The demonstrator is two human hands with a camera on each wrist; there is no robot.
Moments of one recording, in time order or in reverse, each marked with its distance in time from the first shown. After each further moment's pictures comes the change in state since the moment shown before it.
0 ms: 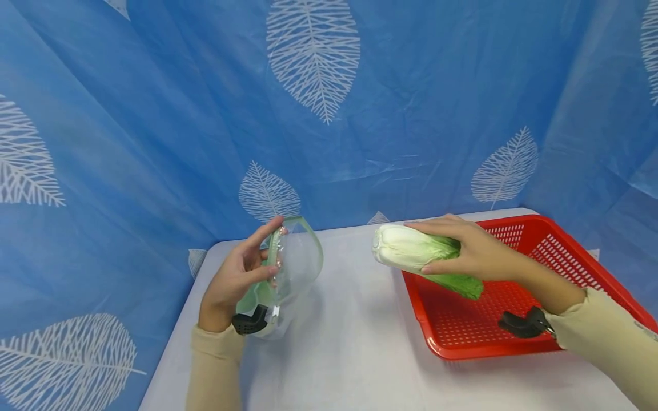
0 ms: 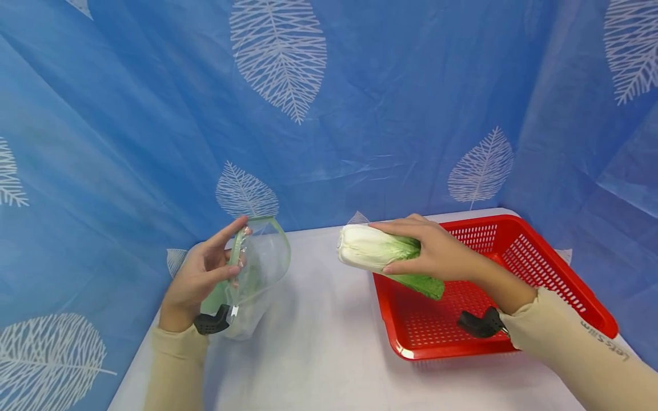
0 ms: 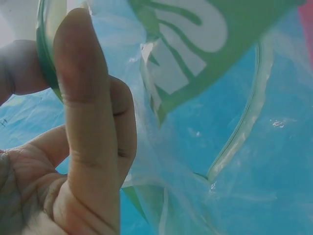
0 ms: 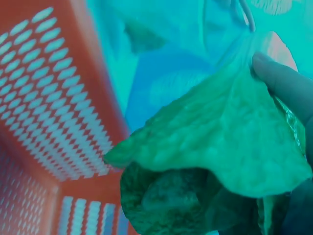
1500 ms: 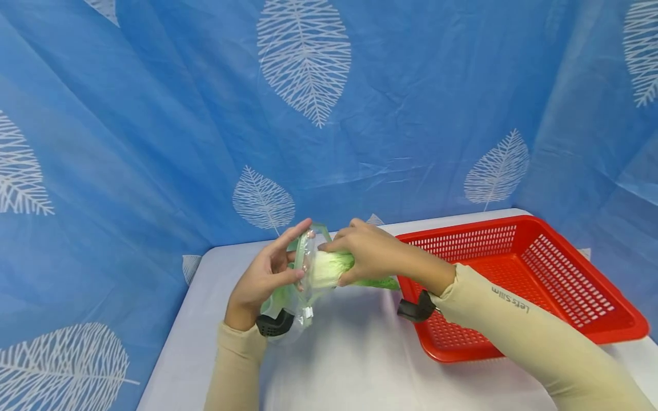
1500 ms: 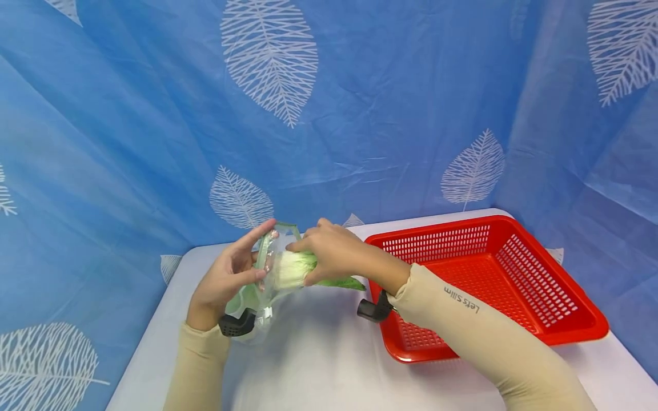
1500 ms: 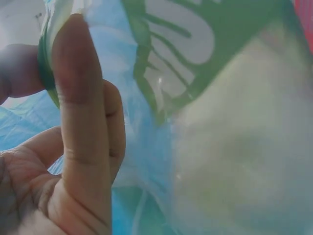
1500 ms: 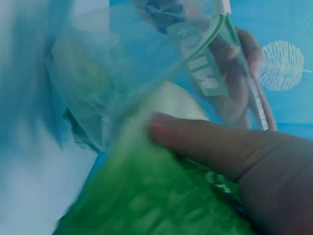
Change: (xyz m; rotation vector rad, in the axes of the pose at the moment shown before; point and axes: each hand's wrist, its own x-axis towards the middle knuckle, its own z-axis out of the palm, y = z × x) left_hand 0.033 -0.017 0.040 -0.119 -0.085 -0.007; right_hand 0.100 -0.083 0.075 -0.385 -0.220 -0.120
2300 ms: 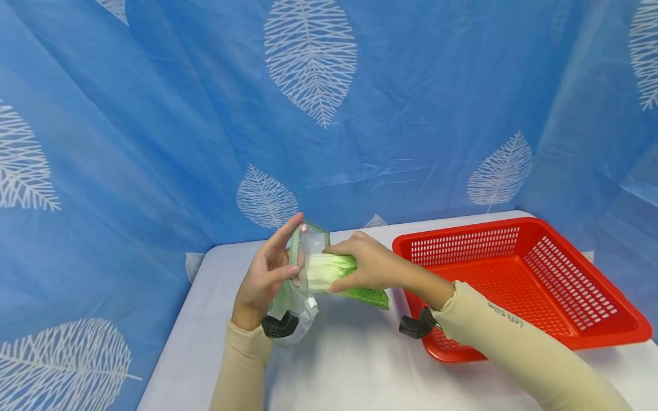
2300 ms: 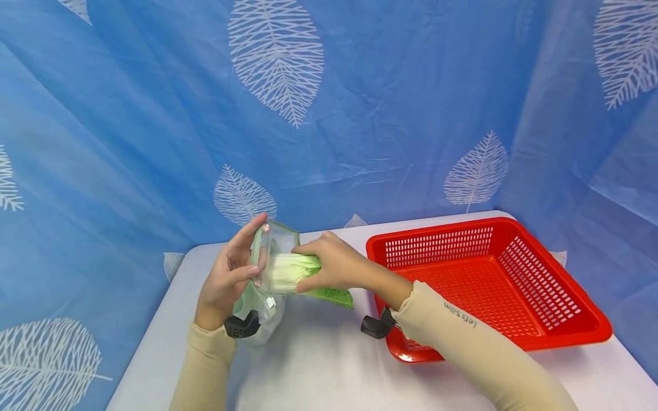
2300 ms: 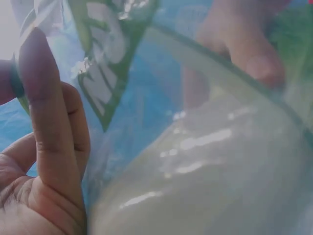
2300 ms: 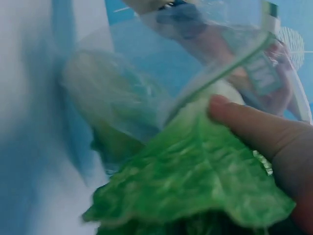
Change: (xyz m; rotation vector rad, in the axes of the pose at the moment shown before) left_hand -0.003 -0.012 -0.001 -0.159 0.050 0.212; right_hand 0.002 0.011 0.038 0.329 0.107 0.005
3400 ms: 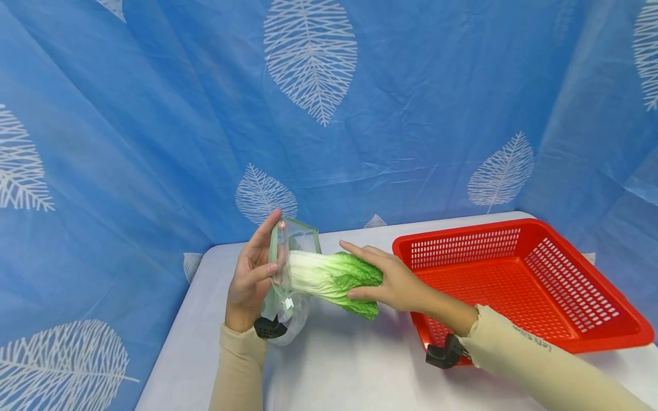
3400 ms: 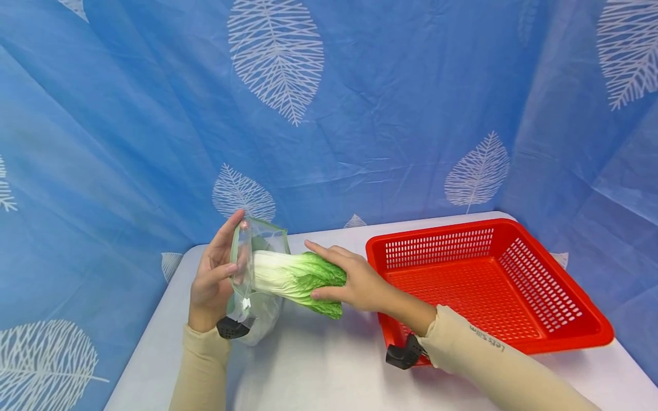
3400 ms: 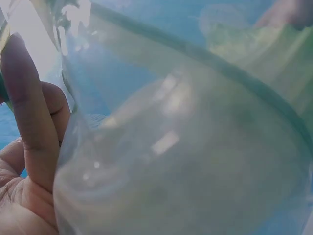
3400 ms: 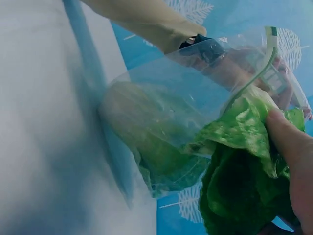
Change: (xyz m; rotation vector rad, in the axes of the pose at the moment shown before) left_hand -0.007 -0.003 -0.013 -0.106 0.020 0.221; right_hand -0.051 0.027 0.023 0.225 0.216 -0.040
